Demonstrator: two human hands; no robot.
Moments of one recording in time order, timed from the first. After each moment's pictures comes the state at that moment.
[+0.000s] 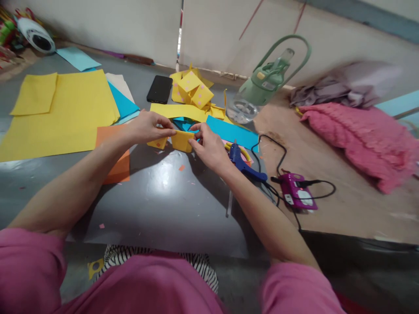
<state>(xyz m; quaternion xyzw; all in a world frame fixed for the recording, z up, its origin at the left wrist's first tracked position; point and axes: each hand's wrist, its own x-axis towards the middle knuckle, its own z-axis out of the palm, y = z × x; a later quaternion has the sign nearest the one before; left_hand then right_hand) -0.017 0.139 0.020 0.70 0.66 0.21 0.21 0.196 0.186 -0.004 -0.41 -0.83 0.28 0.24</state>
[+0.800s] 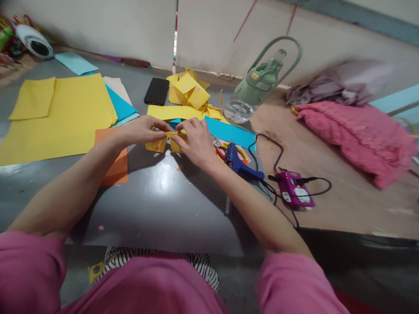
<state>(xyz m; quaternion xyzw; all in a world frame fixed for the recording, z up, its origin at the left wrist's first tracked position) -0.024 0.137 0.026 0.70 0.64 0.16 0.26 0.176 0.184 -0.002 -0.35 -0.90 0.08 0.24</state>
